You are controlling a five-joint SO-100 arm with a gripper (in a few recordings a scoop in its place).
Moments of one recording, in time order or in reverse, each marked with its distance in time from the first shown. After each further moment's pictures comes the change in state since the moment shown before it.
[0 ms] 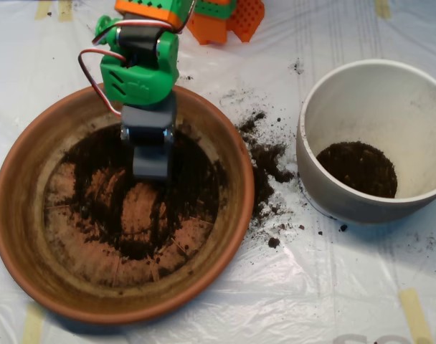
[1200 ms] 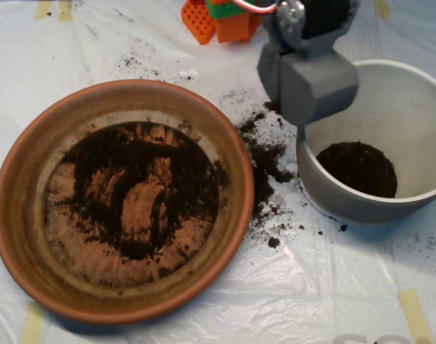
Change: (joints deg) arm -38.6 6.3 -46.8 33.3 8.8
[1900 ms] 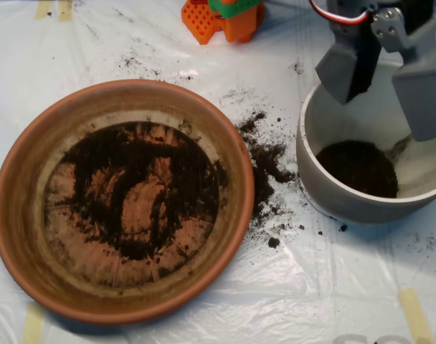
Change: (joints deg) arm -12.2 -7.7 -5.1 2.8 -2.0
